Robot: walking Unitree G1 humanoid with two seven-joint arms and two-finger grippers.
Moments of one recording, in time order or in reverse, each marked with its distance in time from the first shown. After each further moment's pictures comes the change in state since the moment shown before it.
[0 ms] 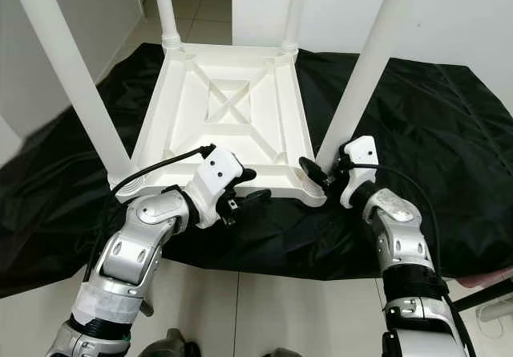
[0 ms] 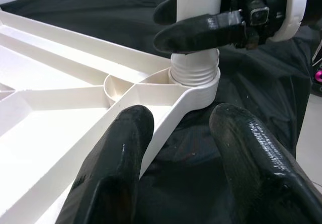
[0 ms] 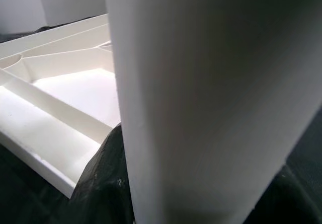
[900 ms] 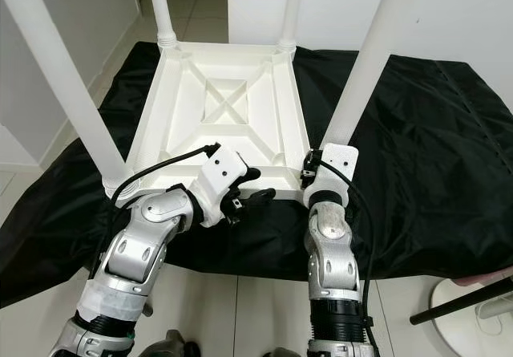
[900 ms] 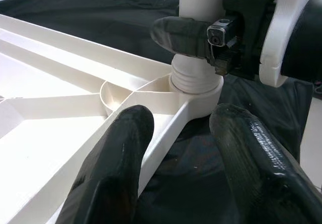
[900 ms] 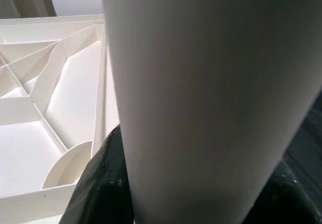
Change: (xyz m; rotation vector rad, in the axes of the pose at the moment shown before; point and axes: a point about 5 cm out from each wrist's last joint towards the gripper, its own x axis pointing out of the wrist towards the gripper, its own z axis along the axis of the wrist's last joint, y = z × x) left arm 0.005 -0.002 0.001 -0.004 -0.010 -0.013; right arm 0.008 0.064 0.010 0.178 0.027 -0.798
